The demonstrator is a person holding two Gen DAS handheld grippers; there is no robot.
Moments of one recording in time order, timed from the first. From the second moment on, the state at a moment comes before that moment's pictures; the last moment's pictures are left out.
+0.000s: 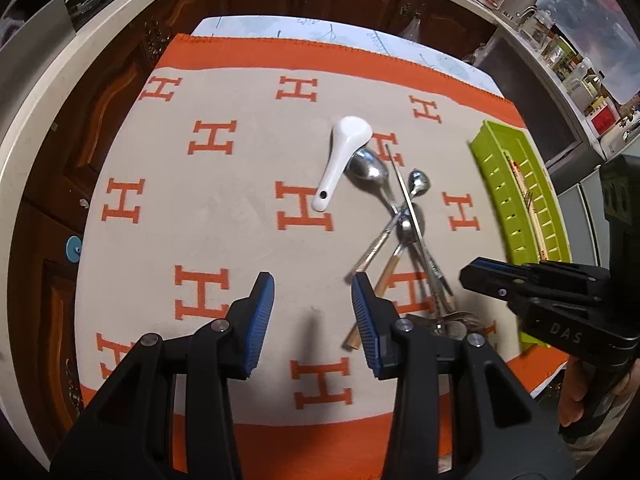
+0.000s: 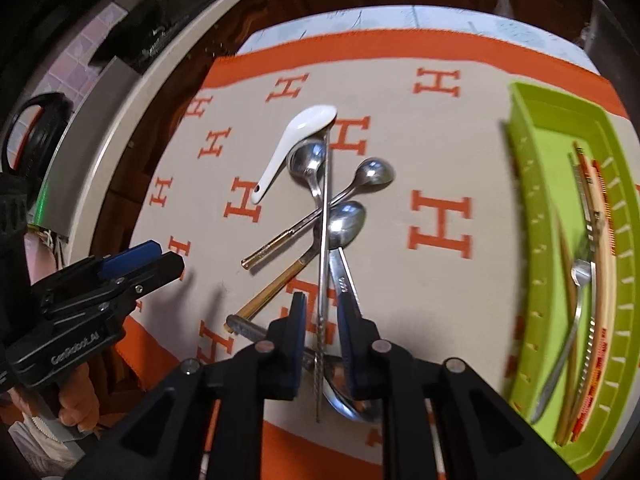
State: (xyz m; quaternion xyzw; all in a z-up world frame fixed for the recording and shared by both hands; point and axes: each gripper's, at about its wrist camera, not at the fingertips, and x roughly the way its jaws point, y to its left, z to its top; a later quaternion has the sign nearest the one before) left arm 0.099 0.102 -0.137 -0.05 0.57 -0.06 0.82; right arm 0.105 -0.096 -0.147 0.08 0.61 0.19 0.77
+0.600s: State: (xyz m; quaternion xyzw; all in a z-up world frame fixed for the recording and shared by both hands) left arm 0.110 0.102 -0.148 -0.04 0.57 -0.08 0.82; right arm 0.127 -0.060 -0.182 0.03 0.64 0.19 0.74
